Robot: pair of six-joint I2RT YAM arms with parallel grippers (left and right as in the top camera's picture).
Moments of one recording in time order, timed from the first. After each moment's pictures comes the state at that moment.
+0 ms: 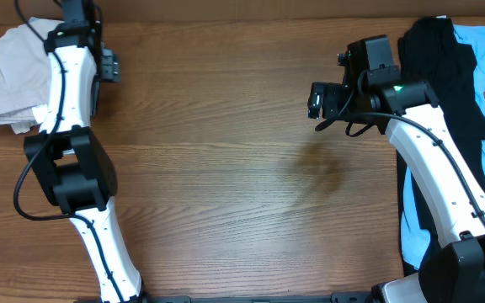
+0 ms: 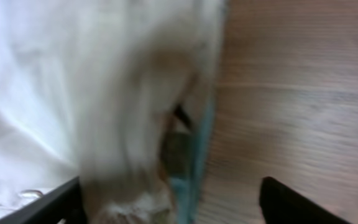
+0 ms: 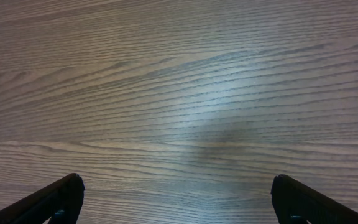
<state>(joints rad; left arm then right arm) 0.16 2.34 2.15 -0.94 -0.32 0.12 0.22 1.65 1.49 -0.93 -0.07 0.30</state>
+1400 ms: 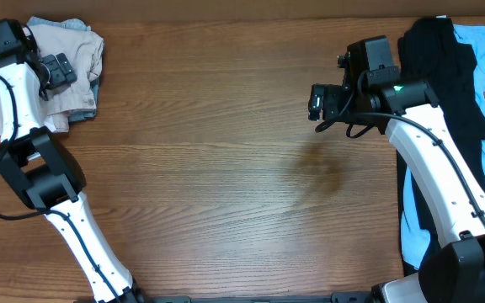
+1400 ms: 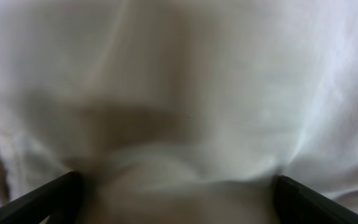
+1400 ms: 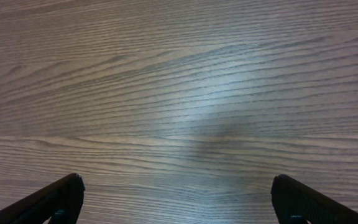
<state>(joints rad) 0.44 2.55 2.34 -0.85 -0.04 -0.08 0.22 1.65 1.49 -0.95 -0.07 0.30</state>
